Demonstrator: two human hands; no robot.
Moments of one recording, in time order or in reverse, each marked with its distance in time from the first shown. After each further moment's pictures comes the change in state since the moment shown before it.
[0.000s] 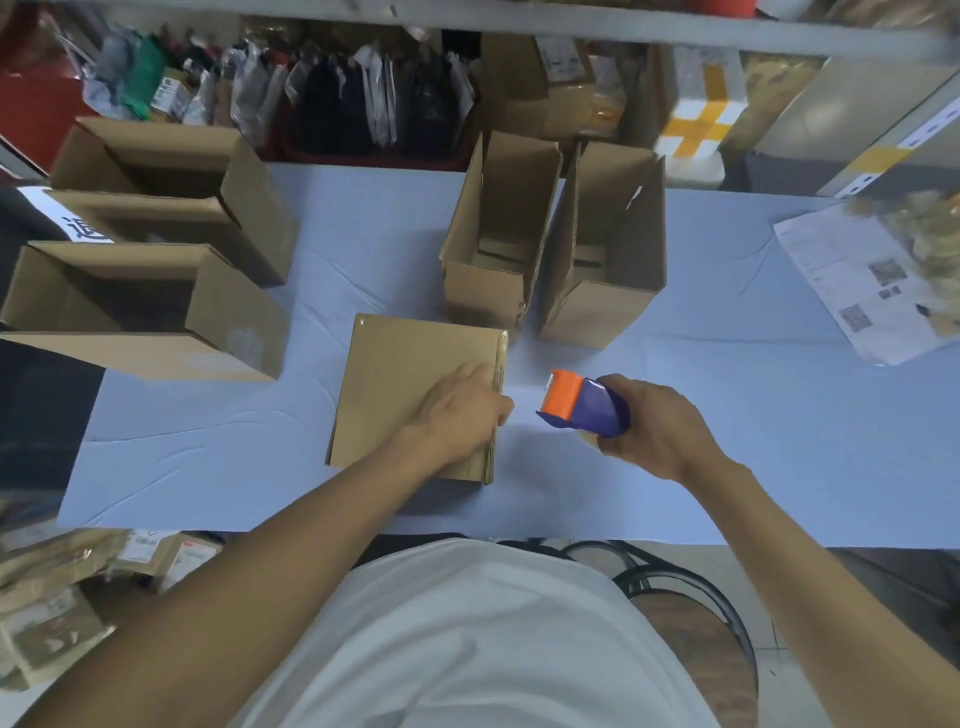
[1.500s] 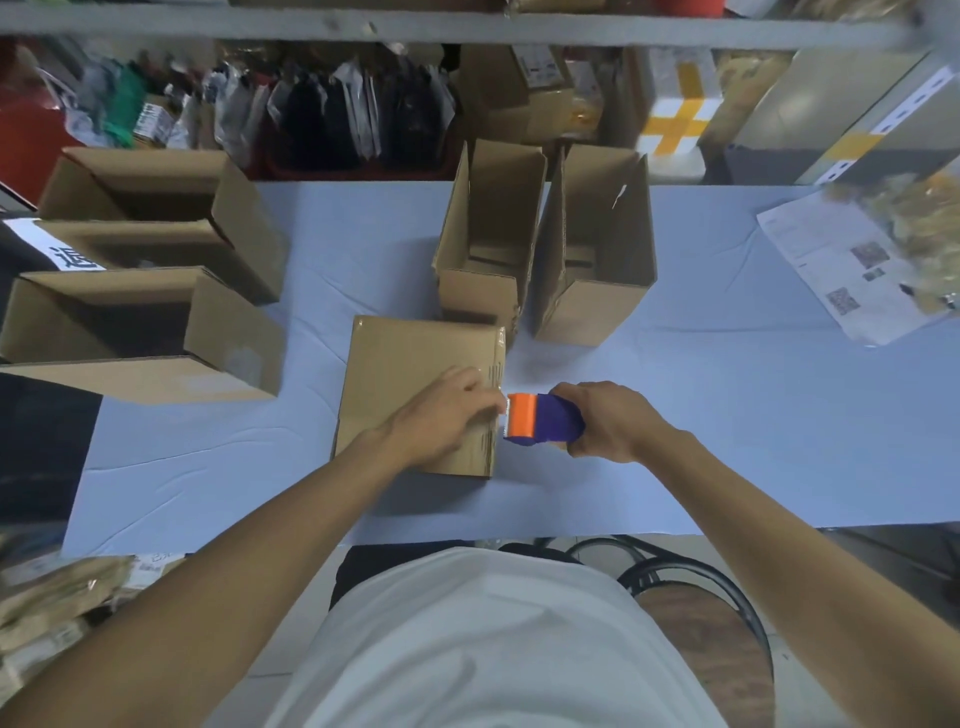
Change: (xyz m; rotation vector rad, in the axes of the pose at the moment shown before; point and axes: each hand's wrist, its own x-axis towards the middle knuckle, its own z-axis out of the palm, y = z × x) left_hand -0.010 -0.034 -0.007 0.081 0.125 0.377; right_hand 0.034 -0.022 0.028 -0.133 -0.242 -0.063
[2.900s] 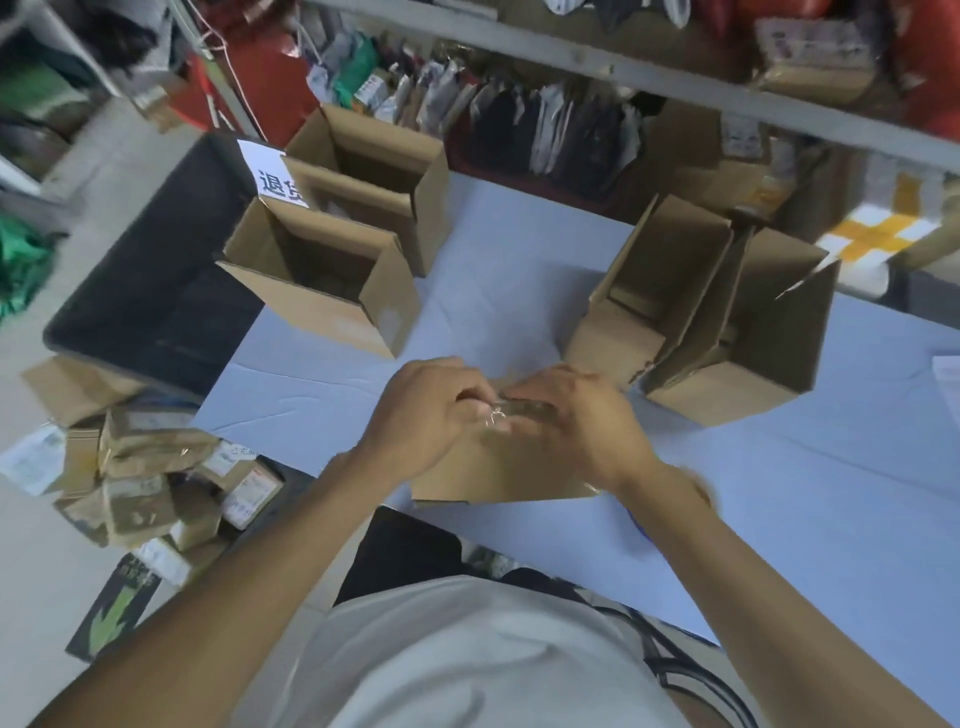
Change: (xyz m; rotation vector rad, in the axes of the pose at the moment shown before) left_hand -0.120 0.009 -0.082 -0.370 0.536 -0.587; right_hand 0.016 -0.169 -0.059 0.182 0.311 -0.560
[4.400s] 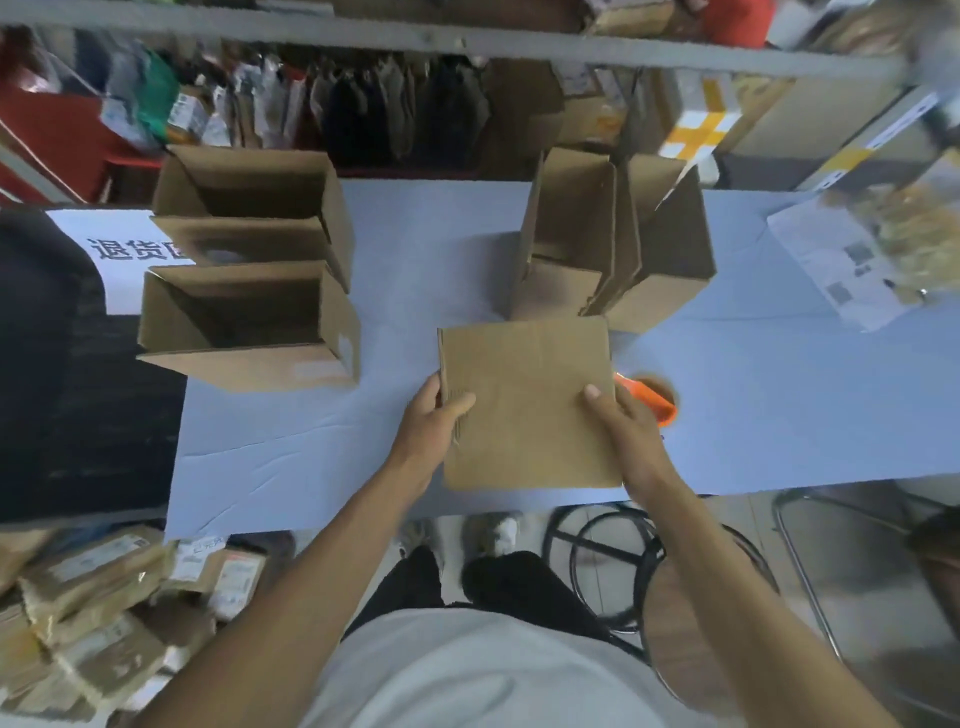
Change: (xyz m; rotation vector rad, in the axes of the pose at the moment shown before) left_hand 0.010 -0.067 0.032 -0.823 -0.306 -0.461; right_hand -0.083 -0.026 0.053 0.987 0.570 0.930
